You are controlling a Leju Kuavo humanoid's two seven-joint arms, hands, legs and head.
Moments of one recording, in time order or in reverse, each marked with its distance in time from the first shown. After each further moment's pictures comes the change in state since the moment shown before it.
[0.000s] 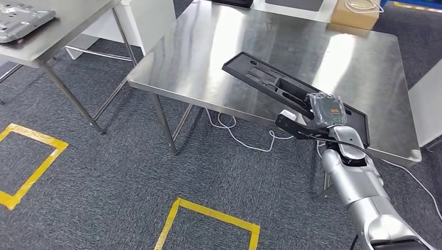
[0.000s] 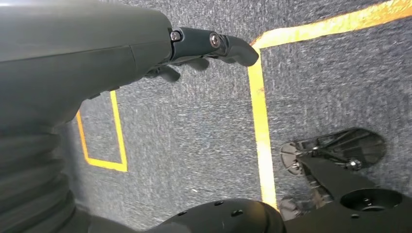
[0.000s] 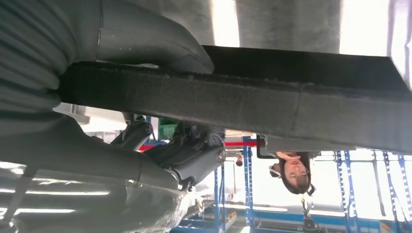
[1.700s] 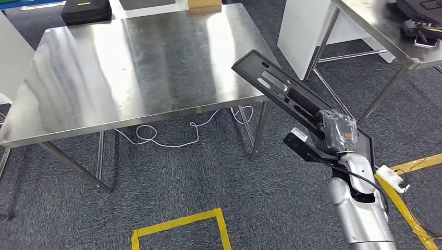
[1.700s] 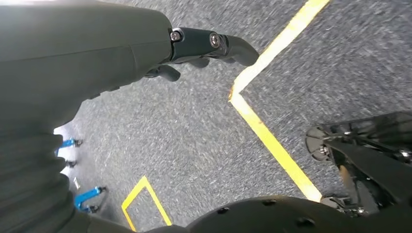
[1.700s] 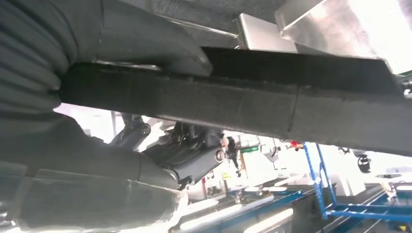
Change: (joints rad) left arm 0.017 0.018 -0.019 0.000 -0.039 -0.027 0.067; right arm 0.280 0.049 -0.181 -0.391 0.019 0.038 -0.021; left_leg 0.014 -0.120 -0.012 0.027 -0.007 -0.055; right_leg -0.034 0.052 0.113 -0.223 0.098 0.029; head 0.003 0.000
